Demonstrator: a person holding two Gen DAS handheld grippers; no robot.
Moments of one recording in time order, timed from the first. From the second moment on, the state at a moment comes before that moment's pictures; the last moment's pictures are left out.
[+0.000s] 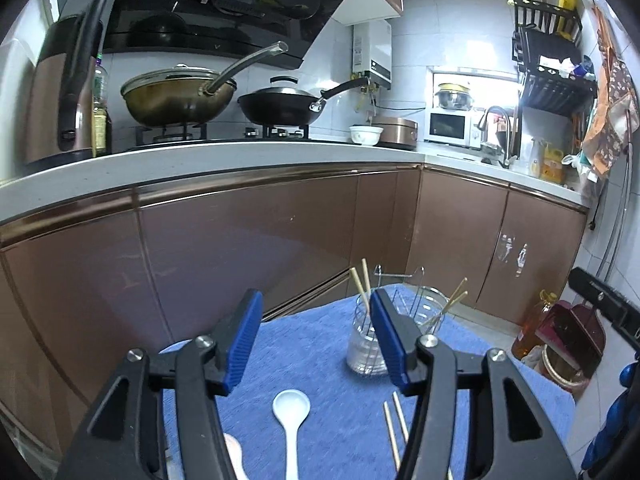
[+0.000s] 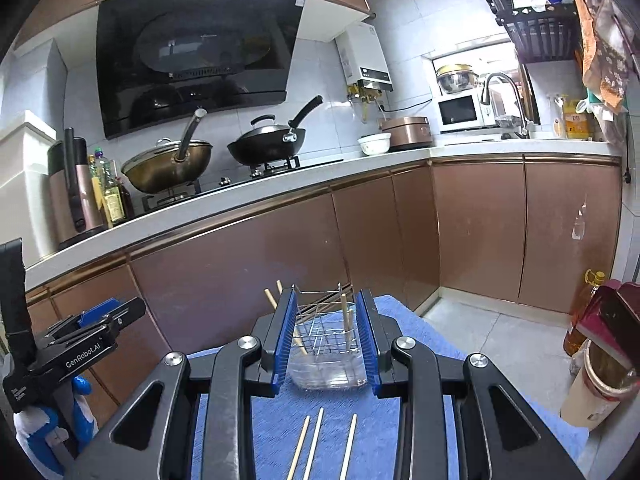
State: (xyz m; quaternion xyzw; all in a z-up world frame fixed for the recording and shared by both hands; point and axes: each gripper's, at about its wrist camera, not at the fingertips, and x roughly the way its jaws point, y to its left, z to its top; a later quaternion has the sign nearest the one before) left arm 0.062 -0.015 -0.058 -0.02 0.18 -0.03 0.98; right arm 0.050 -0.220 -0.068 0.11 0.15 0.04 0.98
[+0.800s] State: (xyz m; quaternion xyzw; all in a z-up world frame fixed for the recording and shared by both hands) left arm -0.030 0.007 -0.043 -0.03 0.21 -0.03 0.98; right arm -0.049 -0.233 -0.043 0.12 0.11 0.05 0.99
